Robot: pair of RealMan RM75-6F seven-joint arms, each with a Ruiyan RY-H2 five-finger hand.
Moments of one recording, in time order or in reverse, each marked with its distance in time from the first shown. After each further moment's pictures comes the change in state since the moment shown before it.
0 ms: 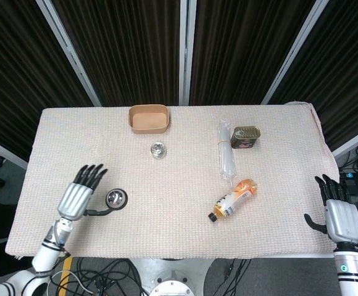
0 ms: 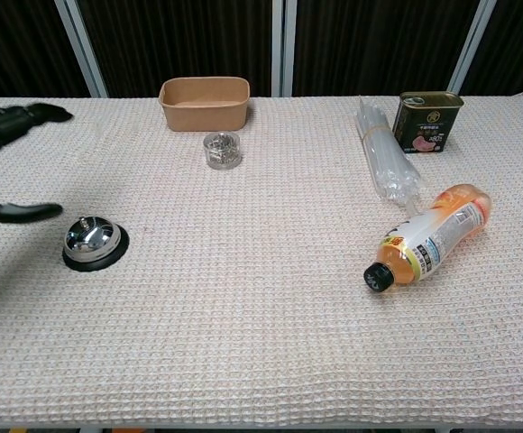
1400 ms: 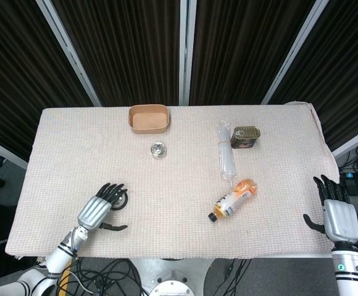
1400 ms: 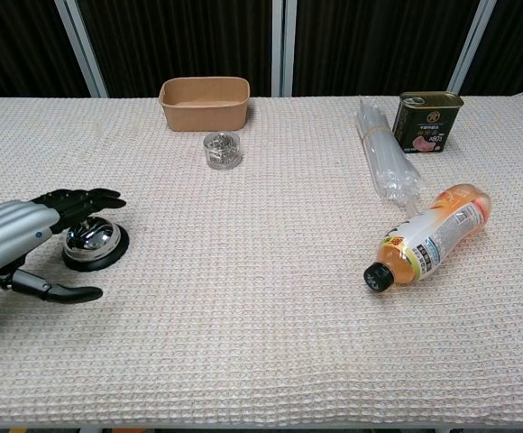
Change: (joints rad) left arm -0.038 -0.187 0.114 0.288 0.101 -0.147 -0.186; right arm 0.004 -0.022 0.001 0.012 0.013 -0.004 -0.039
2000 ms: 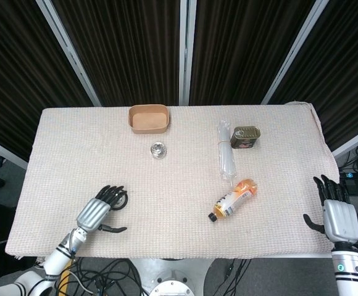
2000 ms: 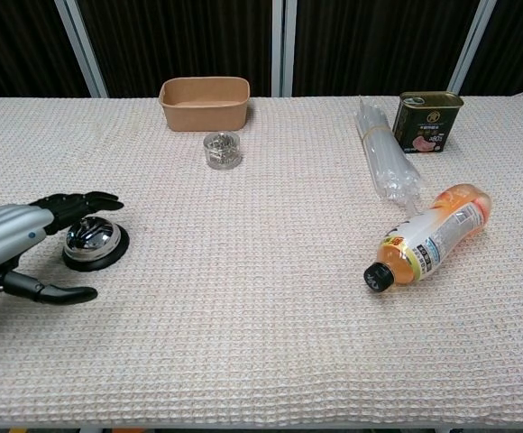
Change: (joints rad) left arm 0.007 0.037 -0.002 -0.062 0.002 -0.022 -0.044; right arm -0.003 -0.005 0.001 0.002 -0.005 0.008 -0.008
